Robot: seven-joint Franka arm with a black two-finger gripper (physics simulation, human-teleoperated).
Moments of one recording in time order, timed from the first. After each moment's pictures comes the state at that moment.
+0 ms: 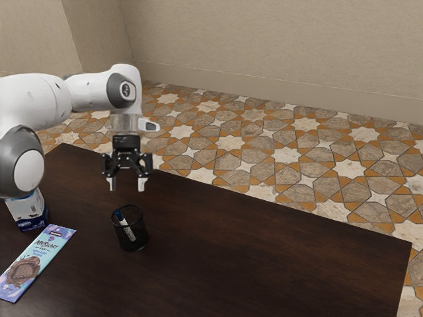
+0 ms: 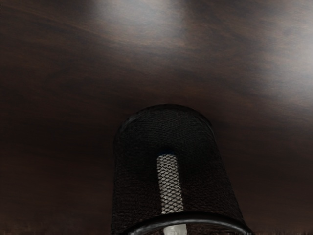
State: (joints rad) arm 0.08 0.63 0.13 -1.34 -0.18 1.36 -0.03
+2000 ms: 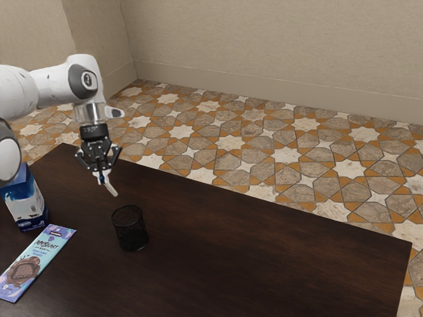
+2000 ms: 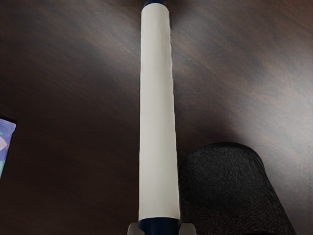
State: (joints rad) arm 0.20 0.55 0.16 -1.40 -0.22 1.43 -0.20
